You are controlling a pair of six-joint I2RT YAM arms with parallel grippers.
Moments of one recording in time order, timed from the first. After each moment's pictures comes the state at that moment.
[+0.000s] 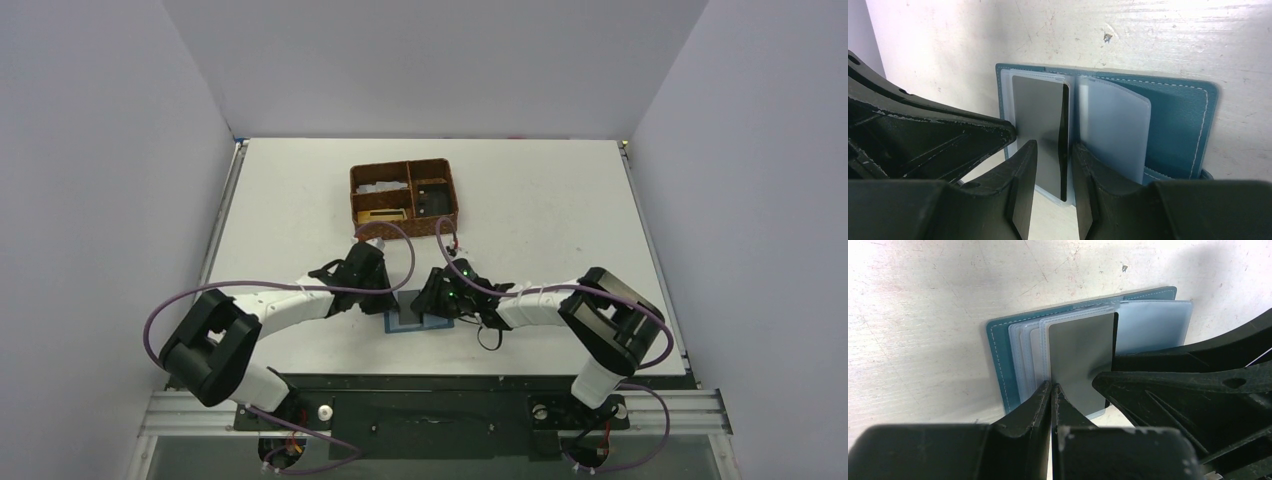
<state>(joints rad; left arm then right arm) -0.65 1.45 0.67 -0.18 0.08 -0.81 0.86 1.67 0.68 0.26 -0.05 1.00</state>
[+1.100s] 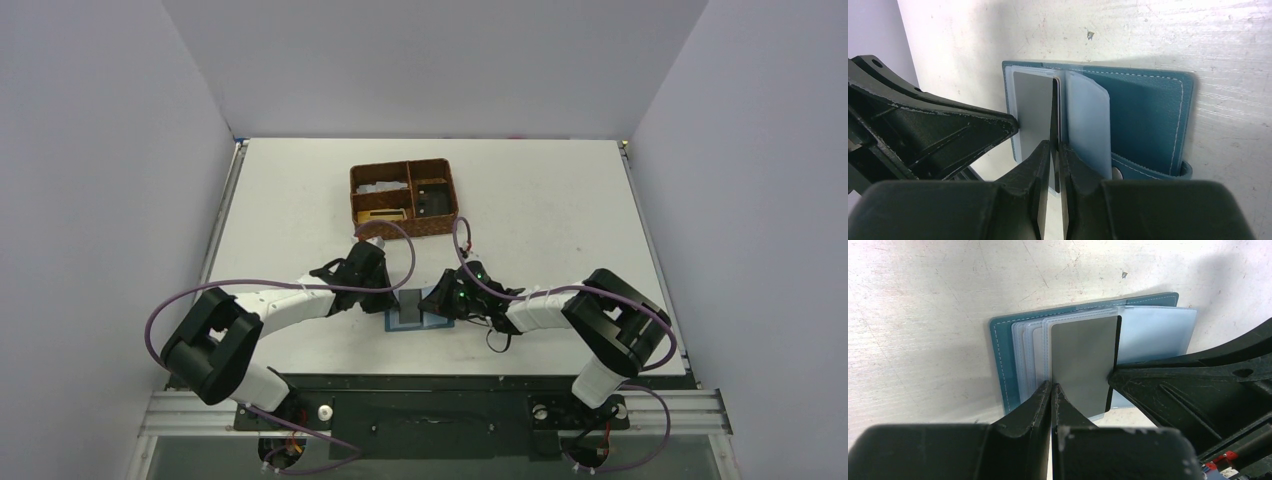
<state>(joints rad) -0.65 1.46 0.68 -0.18 0.07 -0.83 0.81 1.65 0.58 0.42 -0.13 1.08</state>
